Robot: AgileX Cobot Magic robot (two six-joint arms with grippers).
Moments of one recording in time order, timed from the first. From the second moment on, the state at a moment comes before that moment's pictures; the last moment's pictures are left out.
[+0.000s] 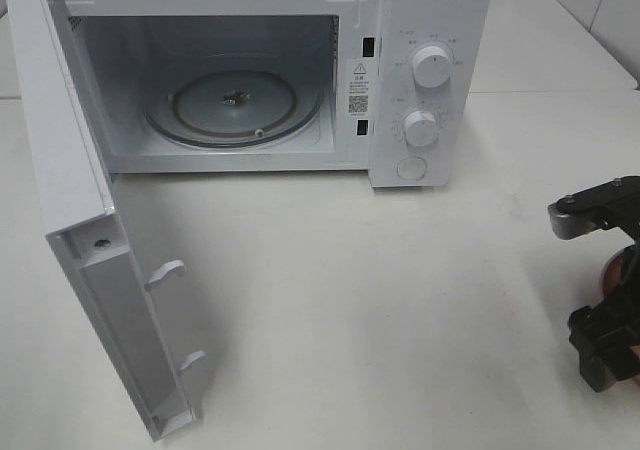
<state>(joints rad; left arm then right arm) 0.05 -0.01 -0.52 -0.11 1.07 0.02 0.19 1.53 -0.61 -0.16 0.69 0.06</state>
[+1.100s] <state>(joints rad) 0.05 -0.01 -0.52 -0.11 1.07 0.02 0.14 1.68 -0.54 -0.17 0.46 0.10</state>
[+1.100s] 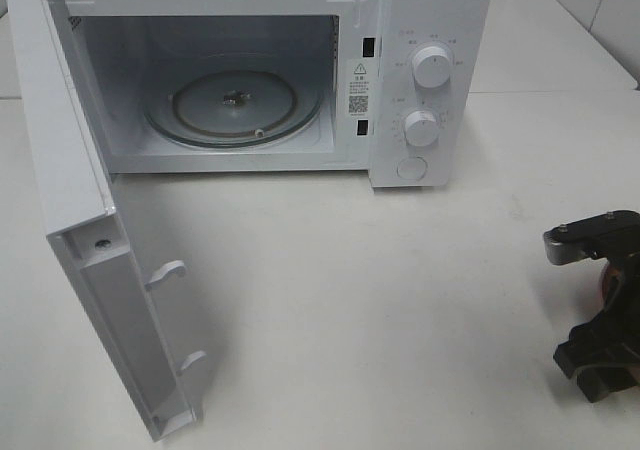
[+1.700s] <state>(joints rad) 0.05 -0.01 -0.52 -0.11 1.07 0.02 0.14 1.69 -0.57 -0.23 0.48 0.16</state>
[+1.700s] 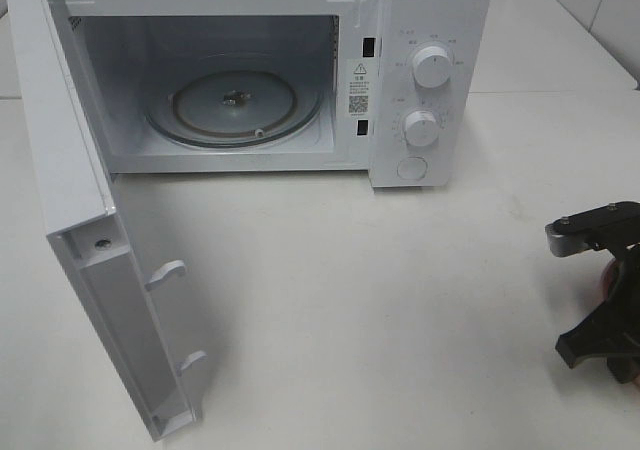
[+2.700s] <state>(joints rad) 0.05 -0.01 -0.52 -0.11 1.07 0.02 0.32 1.54 -0.58 -0.33 0.60 0.33</state>
